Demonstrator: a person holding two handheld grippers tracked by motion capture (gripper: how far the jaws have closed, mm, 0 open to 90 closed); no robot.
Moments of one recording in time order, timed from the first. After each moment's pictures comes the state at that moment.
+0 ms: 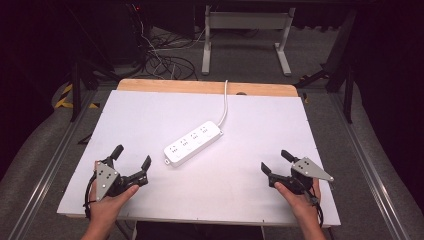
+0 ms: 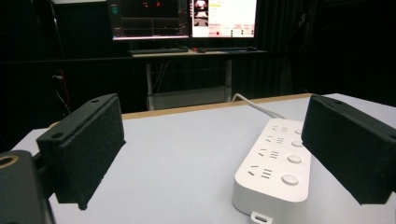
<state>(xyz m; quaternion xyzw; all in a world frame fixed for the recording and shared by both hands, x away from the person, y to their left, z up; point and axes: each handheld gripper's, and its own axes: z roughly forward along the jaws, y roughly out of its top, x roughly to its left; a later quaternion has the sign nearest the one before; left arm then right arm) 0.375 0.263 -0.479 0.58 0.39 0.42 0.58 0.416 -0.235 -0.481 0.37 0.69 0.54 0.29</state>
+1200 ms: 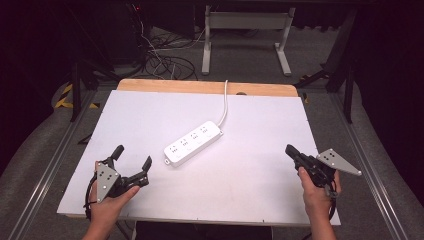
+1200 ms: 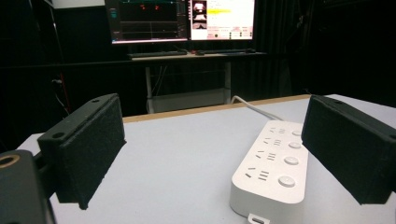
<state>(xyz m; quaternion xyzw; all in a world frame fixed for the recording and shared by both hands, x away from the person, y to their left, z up) 0.374 0.260 -0.478 0.58 0.39 0.43 0.58 0.416 -0.271 -0.443 0.42 0.65 0.57 0.28</state>
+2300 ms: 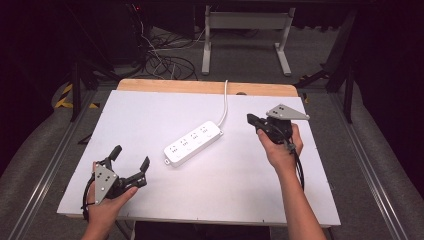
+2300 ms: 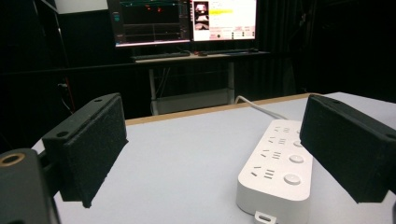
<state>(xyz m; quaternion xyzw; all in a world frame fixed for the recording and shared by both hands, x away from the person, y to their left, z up) 0.370 0.263 -0.477 0.58 0.38 0.44 0.57 0.494 -0.165 -0.373 0.36 0.74 0.51 0.25</state>
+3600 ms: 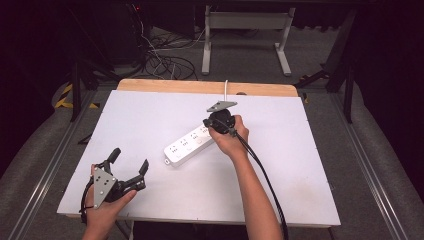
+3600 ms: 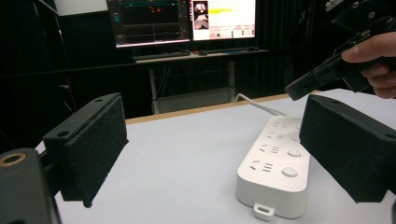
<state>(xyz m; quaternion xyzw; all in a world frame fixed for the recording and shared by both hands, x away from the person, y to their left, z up) 0.362 0.265 -0.478 0.58 0.38 0.44 0.57 0.563 -0.039 -0.425 0.32 0.83 0.41 0.19</state>
